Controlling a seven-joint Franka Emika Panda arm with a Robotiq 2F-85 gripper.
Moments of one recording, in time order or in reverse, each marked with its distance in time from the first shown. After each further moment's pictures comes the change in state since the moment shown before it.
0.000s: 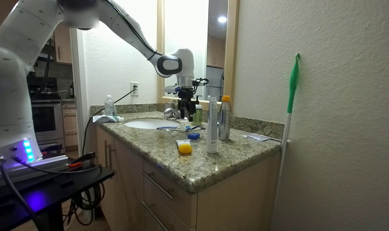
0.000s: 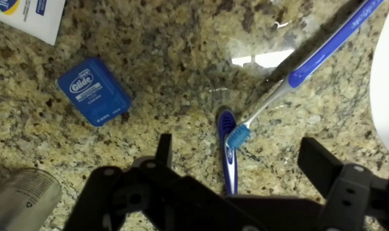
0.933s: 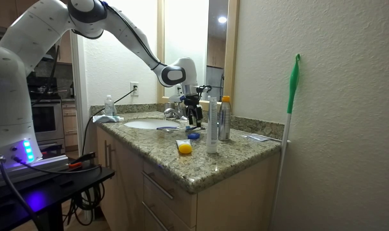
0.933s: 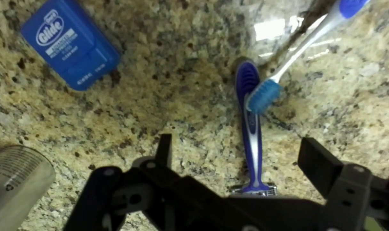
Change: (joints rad) arm -0.015 0.130 0.028 0.086 -0.021 0.152 0.100
